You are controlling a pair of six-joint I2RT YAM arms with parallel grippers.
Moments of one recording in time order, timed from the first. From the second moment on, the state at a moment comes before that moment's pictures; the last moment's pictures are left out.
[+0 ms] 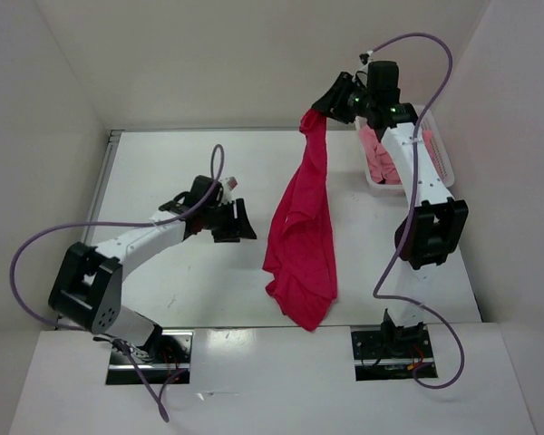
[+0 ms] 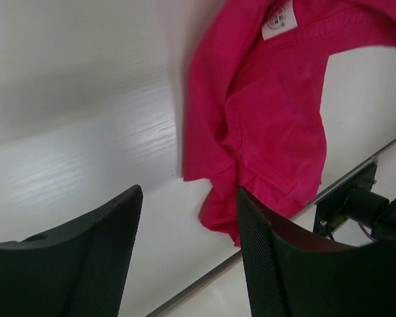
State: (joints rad) left arm -0.43 1.45 0.94 -0.37 0.38 -0.59; right arm 0.15 1.94 2.02 -0.50 -0.46 0.61
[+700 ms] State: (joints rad) left arm -0.51 1.58 0.82 -0.27 0.38 -0.69; right arm 0.72 1.69 1.27 -0.61 -0.08 0.59
